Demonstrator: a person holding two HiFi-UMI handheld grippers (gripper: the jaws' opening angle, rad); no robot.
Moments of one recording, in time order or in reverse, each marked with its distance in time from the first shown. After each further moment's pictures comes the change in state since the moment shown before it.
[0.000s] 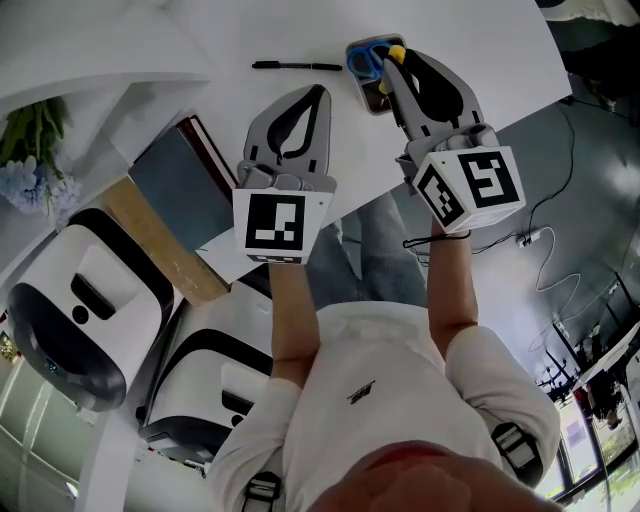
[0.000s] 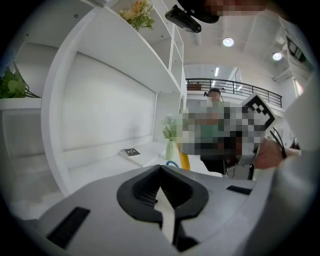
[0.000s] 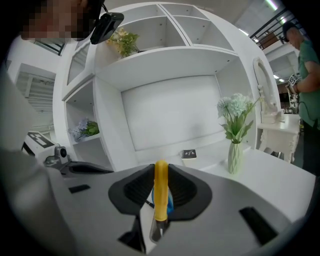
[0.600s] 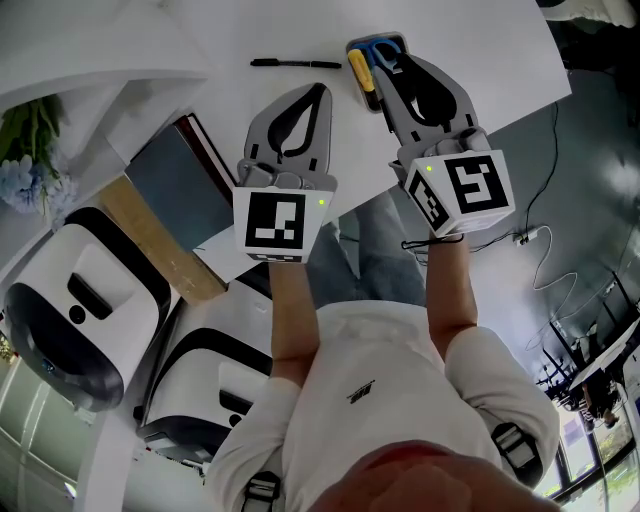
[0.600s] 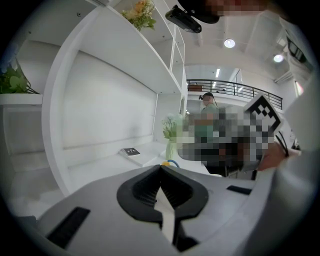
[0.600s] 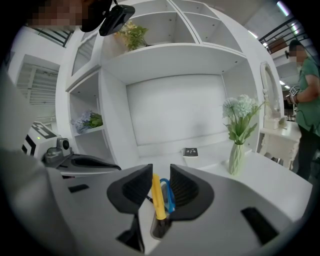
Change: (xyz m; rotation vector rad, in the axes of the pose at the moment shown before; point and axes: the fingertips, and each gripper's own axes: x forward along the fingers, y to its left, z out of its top) left arm 0.001 -0.001 -0.003 -0.018 -0.003 -0.001; right arm 0.001 0.010 -0.010 -0.075 0.043 0.003
